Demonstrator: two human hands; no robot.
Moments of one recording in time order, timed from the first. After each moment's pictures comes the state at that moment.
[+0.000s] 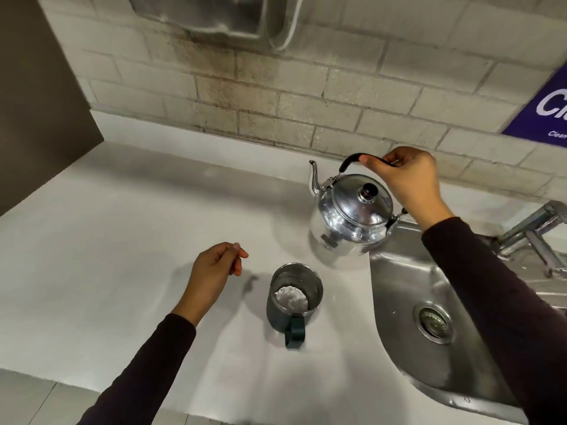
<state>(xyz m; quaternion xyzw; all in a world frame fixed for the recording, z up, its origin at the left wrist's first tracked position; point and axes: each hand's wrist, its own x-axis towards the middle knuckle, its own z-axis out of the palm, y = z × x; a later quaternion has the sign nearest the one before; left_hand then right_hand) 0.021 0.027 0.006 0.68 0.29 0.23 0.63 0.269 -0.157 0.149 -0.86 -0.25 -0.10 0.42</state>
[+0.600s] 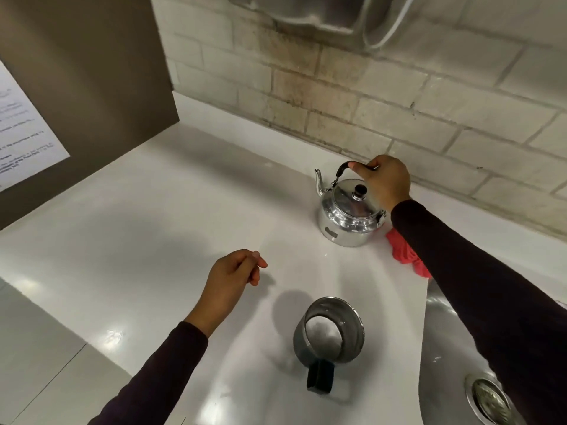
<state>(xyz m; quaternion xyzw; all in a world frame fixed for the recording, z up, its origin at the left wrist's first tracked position) 0.011 0.046 0.001 0.64 0.38 0.27 0.61 0.343 0.011 0.060 -0.86 -0.32 0.01 0.39</state>
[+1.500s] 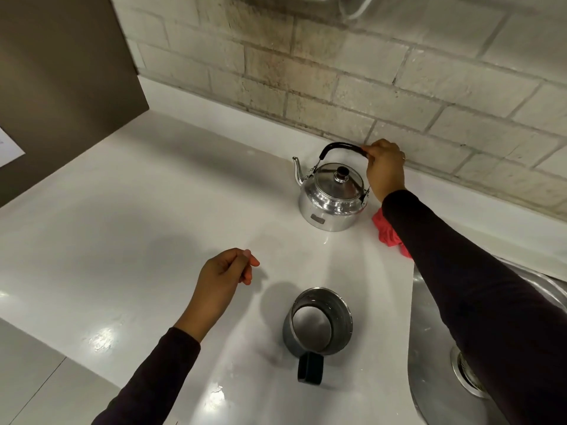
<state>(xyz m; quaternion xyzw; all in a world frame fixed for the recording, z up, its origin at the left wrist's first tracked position) 0.022 0.038 -0.005 0.65 0.38 0.25 0.61 0.388 -0.005 0.029 -0.88 -0.40 -0.13 0.23</state>
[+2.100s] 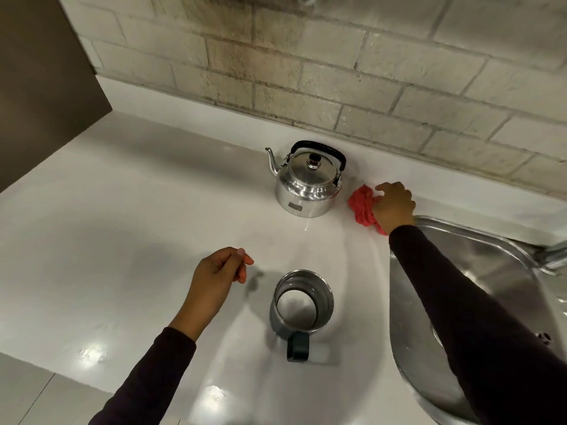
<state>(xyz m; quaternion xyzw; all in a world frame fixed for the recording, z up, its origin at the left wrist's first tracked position) 0.028 0.022 -0.007 0.66 0.36 0.21 0.63 0.366 -0.117 -0.018 -0.97 -0.20 -0.03 0.16</state>
